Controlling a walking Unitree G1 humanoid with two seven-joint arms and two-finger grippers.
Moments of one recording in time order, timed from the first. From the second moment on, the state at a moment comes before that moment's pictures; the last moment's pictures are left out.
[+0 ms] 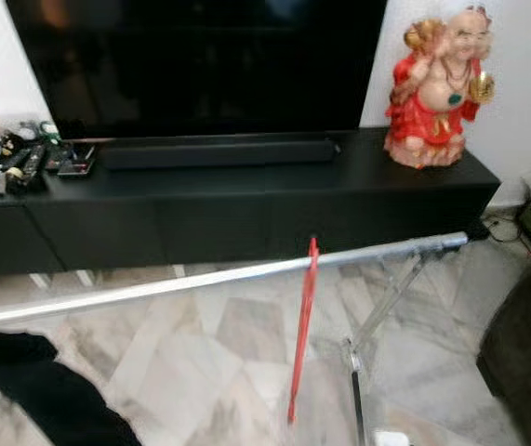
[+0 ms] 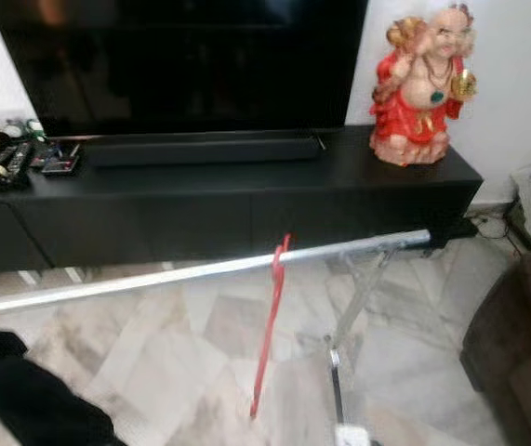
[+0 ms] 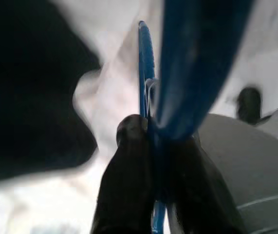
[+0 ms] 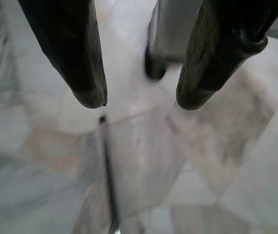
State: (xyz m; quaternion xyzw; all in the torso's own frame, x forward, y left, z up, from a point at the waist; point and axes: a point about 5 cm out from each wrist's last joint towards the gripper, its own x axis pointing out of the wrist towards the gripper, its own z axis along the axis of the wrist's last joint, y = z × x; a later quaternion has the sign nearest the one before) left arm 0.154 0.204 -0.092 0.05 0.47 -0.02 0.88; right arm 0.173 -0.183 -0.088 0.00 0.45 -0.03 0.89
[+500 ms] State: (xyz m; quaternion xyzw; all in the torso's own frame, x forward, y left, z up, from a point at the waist) left arm 0.159 0.208 -0.086 0.09 0.42 -0.05 0.90; right arm 0.172 -0.175 -0.089 0.00 0.45 -0.02 0.89
